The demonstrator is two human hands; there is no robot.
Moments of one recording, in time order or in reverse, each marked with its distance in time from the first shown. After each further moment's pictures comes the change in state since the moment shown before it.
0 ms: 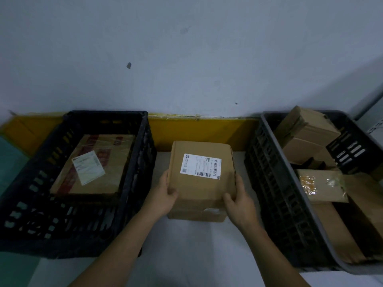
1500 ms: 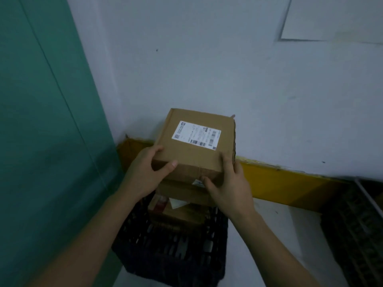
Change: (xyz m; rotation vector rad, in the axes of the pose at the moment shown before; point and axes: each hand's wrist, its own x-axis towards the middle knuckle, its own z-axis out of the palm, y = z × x) left_hand -0.066 -0.020 -0.328 0.160 0.578 0.262; right_hand -0.053 -0.328 0.115 -0.162 0.087 -0.661
